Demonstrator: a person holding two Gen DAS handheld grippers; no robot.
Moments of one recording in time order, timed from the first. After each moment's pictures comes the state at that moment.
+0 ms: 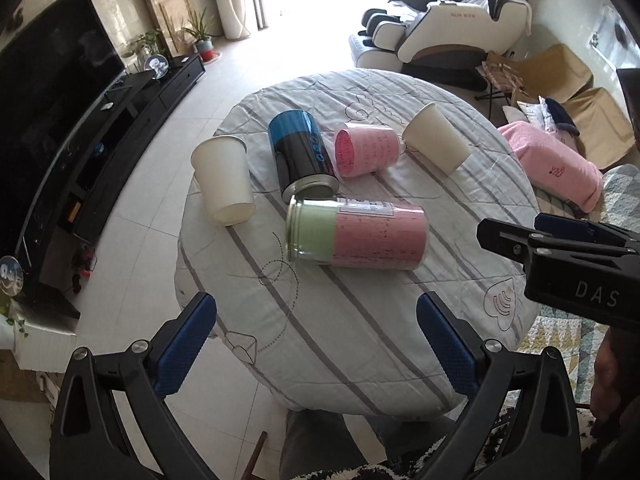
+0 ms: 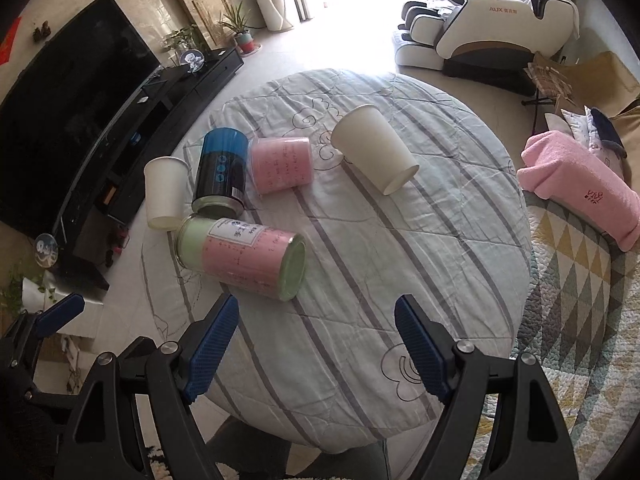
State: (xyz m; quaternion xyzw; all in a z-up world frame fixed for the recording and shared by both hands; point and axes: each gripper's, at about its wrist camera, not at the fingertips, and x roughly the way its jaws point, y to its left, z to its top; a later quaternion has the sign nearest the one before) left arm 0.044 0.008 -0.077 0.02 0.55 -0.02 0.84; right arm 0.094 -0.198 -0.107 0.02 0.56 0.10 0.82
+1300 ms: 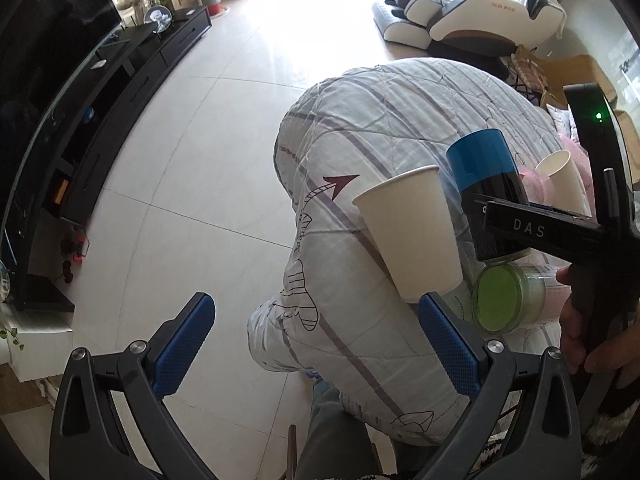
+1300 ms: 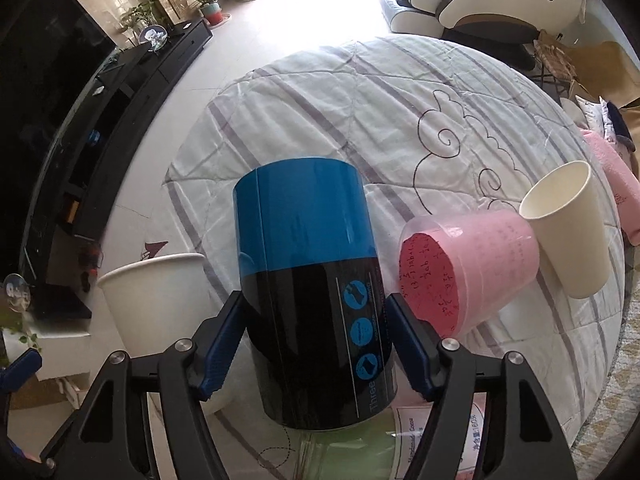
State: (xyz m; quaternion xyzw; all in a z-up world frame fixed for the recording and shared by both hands) left arm 0.162 0.197 -0.130 -0.02 0.61 -0.03 0.79; right arm 0.236 -0.023 -0.198 0.01 0.62 0.03 0.79
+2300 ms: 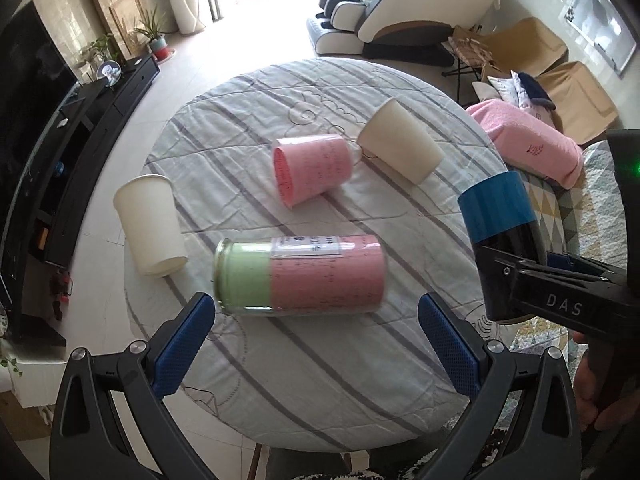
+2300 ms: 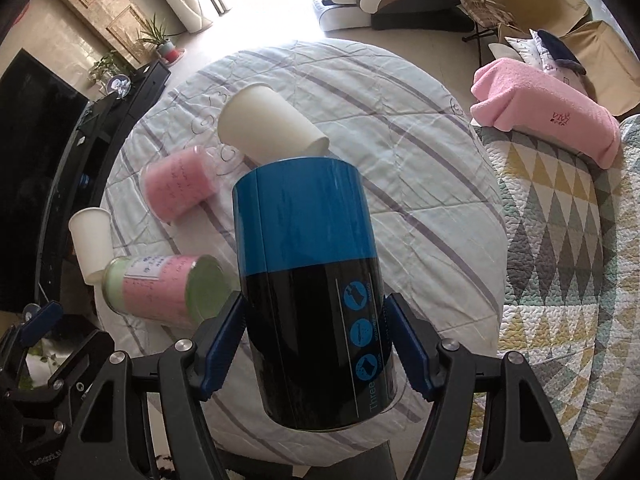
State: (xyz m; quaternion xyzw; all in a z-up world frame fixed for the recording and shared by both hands) left arm 0.106 -0.045 -0.095 0.03 0.57 -0.08 0.82; right arm 0.130 -0.256 -0.147 0.10 0.61 0.00 0.79
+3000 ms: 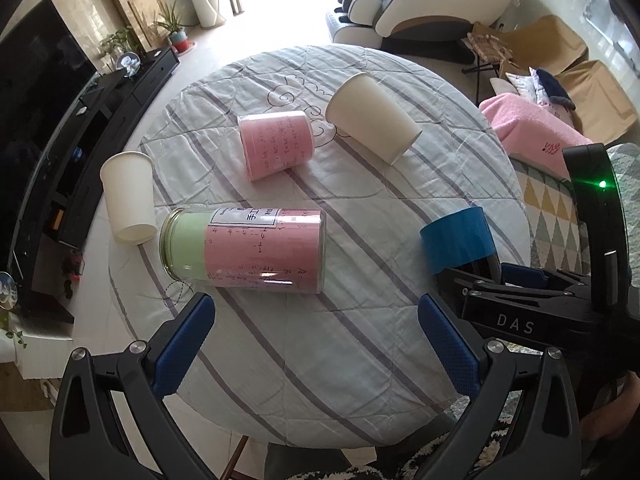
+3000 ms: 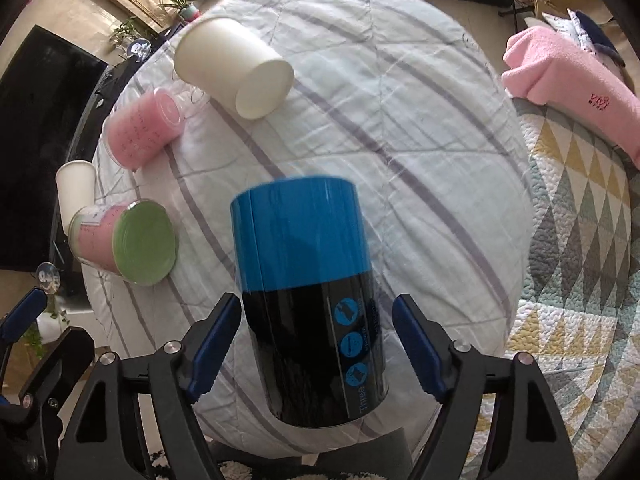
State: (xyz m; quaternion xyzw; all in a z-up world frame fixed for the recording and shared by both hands) left arm 0.085 -0.101 -0.109 0.03 0.58 -0.03 0.82; right arm 0.119 -0.301 -0.203 0.10 0.65 0.07 0.75
